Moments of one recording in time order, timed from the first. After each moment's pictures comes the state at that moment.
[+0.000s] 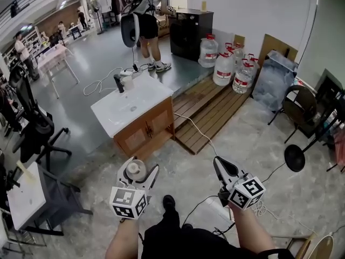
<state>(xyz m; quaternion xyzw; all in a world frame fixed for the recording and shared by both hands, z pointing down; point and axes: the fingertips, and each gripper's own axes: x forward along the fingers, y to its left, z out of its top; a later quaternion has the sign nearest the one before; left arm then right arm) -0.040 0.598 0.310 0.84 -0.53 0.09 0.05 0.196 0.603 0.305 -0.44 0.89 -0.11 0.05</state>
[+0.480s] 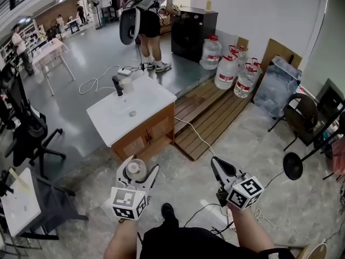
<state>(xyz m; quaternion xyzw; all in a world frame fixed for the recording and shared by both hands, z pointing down) -0.077 0.493 0.316 0.84 -0.53 0.08 0.04 0.148 0.496 0.311 -0.43 0.90 -0.11 0.02</state>
